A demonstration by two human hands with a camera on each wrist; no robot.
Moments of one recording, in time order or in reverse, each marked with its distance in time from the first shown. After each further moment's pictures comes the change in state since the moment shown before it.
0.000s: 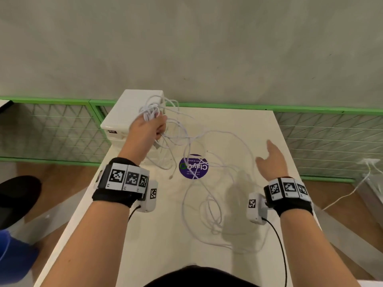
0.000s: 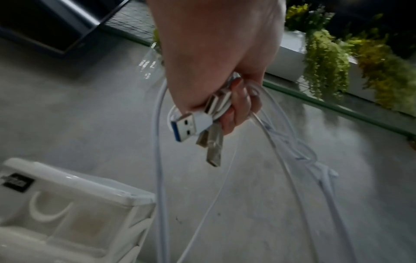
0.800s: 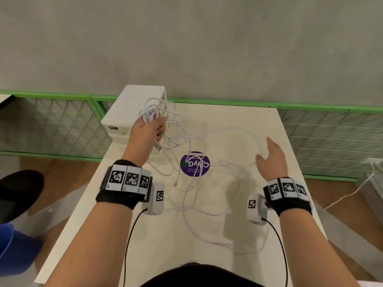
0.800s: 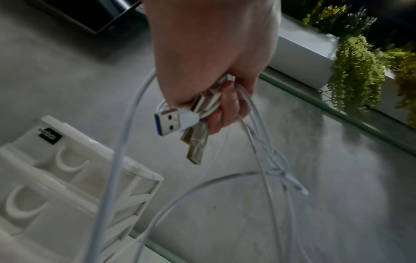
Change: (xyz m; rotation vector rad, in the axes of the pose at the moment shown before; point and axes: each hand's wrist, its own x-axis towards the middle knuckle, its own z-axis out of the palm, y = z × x) left_hand -0.002 -0.011 0.002 -0.070 0.049 -0.056; right_hand 0.012 0.016 0.017 -0.047 0.057 -0.076
